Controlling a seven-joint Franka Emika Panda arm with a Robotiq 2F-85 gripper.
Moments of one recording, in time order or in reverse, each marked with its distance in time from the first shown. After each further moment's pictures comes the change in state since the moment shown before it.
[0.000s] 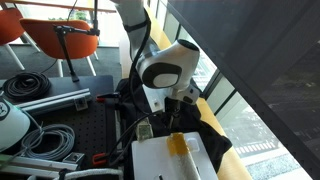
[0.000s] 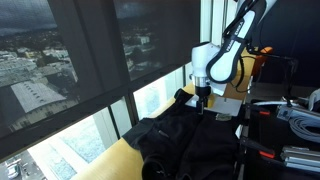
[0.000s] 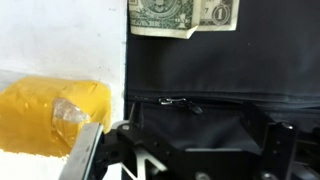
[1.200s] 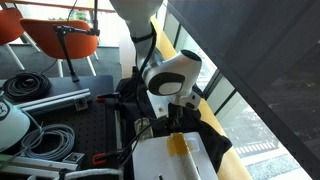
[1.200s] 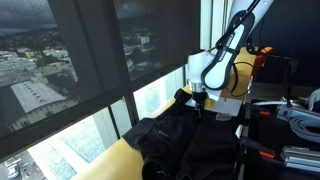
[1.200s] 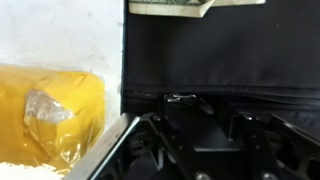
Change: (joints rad) arm -0.007 0.108 0.001 0.098 0.000 0.000 0.000
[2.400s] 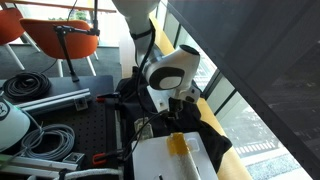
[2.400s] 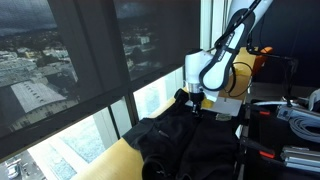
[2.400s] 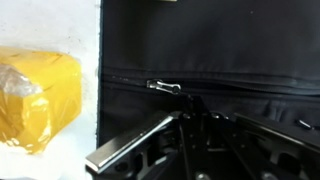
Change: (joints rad) arm 0.034 -0.002 0.005 0.013 0.000 0.000 0.000
